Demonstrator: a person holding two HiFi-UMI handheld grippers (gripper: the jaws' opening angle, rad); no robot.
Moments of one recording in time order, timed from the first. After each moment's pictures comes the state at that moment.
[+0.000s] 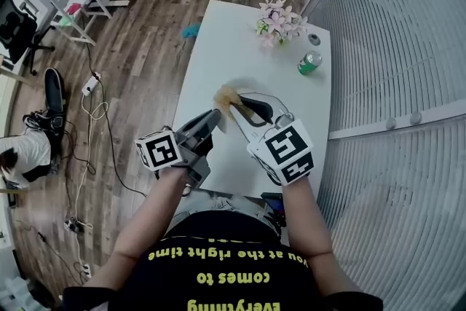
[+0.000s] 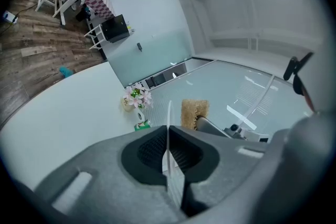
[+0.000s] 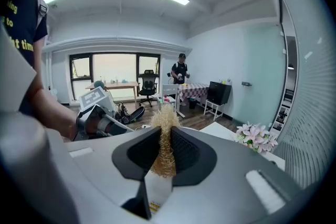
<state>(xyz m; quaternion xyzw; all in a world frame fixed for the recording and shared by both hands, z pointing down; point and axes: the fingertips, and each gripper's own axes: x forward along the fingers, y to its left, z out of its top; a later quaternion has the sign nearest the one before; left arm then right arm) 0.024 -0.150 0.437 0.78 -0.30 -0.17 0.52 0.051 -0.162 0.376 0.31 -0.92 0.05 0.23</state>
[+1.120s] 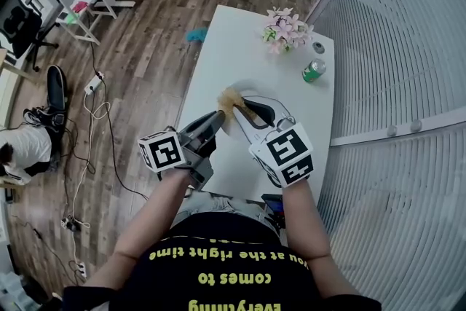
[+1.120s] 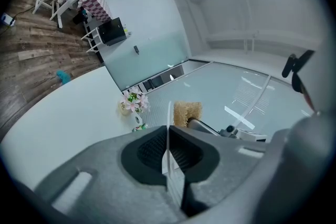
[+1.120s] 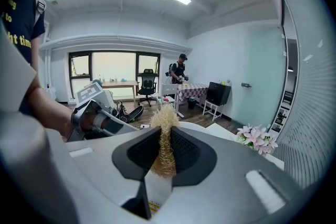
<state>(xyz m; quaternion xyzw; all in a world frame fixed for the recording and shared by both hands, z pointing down) 0.009 -0.152 0.415 0.80 -0.29 -0.18 0.49 0.033 -0.163 0.372 0.31 -0.92 0.05 0.24</state>
